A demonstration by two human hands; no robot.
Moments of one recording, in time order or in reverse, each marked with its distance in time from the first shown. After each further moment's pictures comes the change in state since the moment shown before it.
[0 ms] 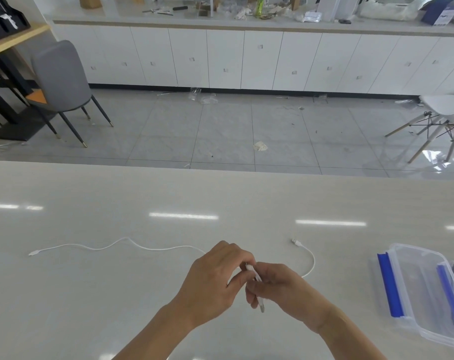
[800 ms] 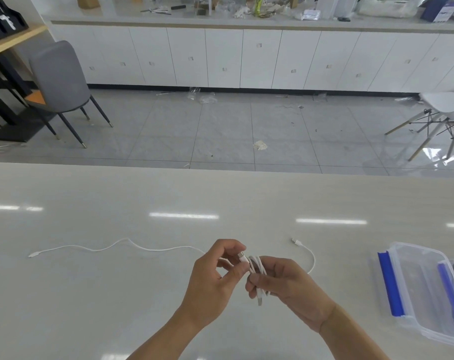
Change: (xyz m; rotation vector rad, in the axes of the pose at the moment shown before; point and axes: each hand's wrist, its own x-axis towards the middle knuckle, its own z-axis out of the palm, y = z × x) left_hand -0.005 -0.005 0.019 -0.522 0.173 -0.389; right_hand 0.003 0.007 -0.005 0.233 0.064 -0.036
